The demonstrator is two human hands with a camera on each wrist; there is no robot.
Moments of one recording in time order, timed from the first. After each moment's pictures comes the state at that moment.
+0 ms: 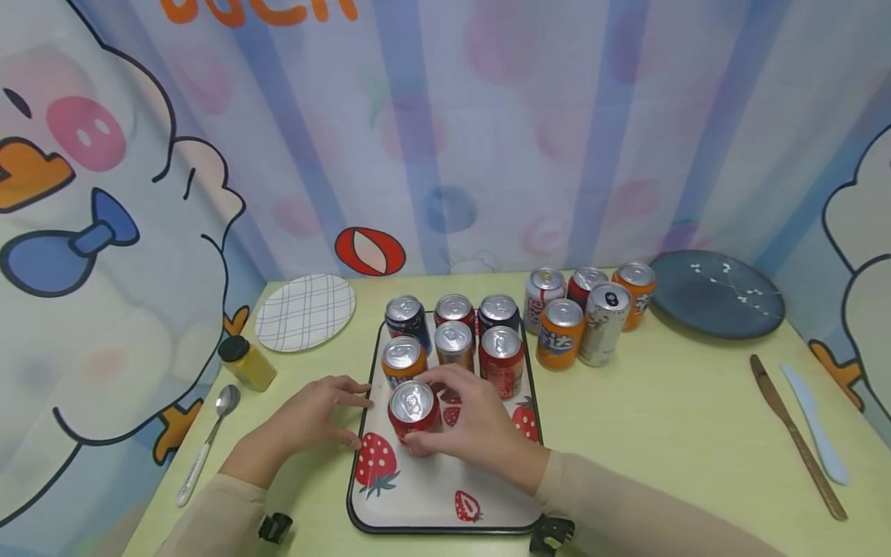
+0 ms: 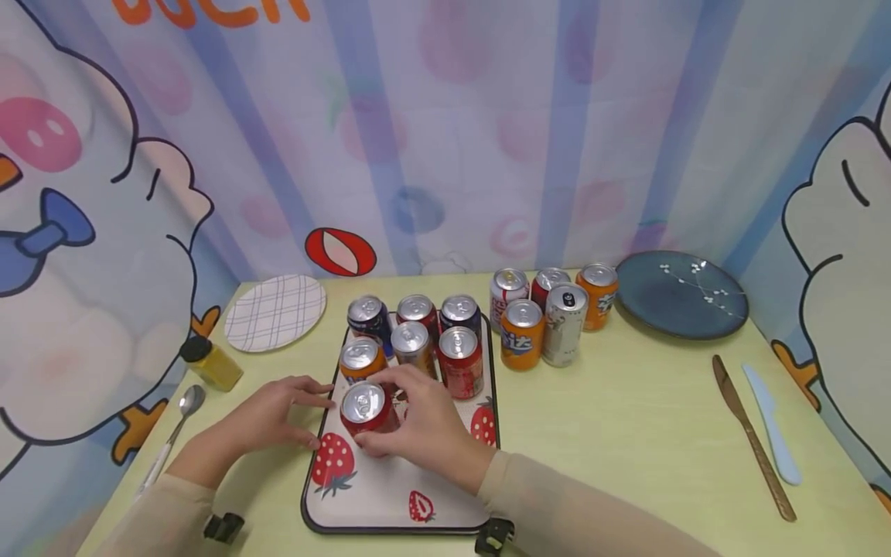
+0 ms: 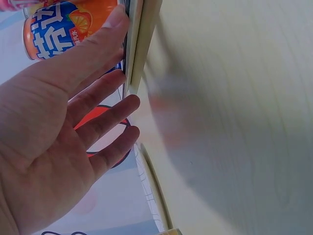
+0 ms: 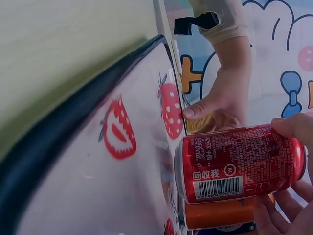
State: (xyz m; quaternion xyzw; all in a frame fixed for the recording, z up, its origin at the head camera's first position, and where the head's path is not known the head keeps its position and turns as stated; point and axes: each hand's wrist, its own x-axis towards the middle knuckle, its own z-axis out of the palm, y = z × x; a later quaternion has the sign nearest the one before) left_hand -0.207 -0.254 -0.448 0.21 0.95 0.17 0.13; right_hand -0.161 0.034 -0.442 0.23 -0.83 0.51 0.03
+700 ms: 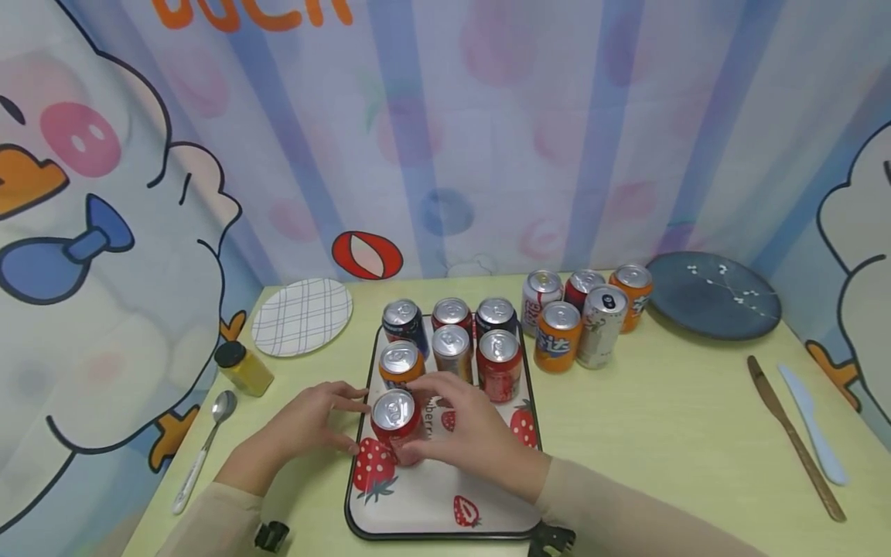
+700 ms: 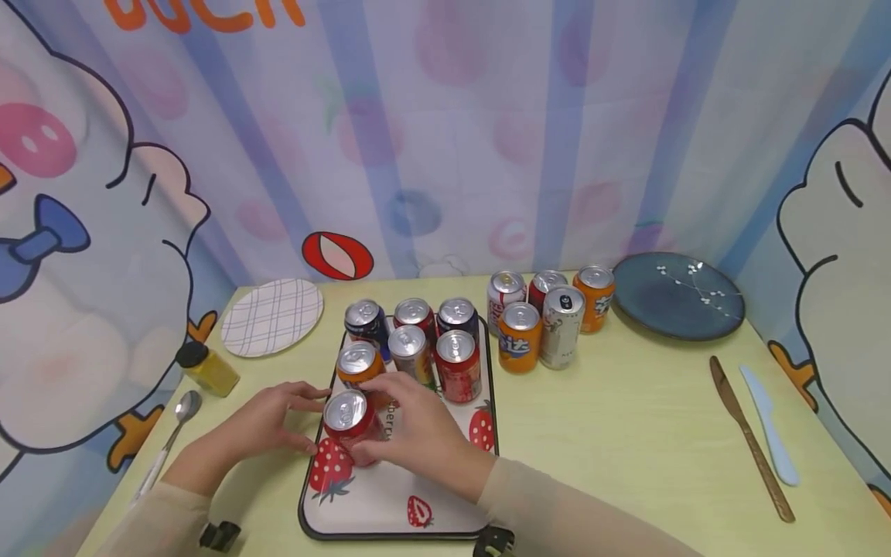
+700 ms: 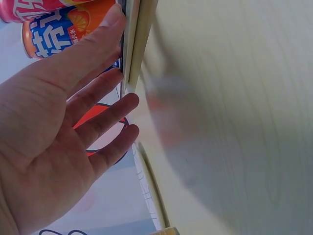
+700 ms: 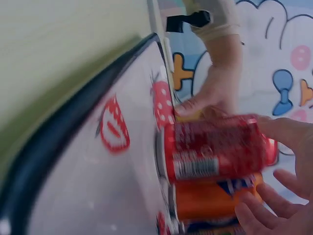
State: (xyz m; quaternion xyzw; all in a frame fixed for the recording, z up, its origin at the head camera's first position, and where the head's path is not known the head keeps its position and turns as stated) left_hand -0.209 -0.255 -0.451 0.20 0.95 0.18 0.13; right_hand -0.163 0.037 -0.443 0.26 -0.82 0.50 0.00
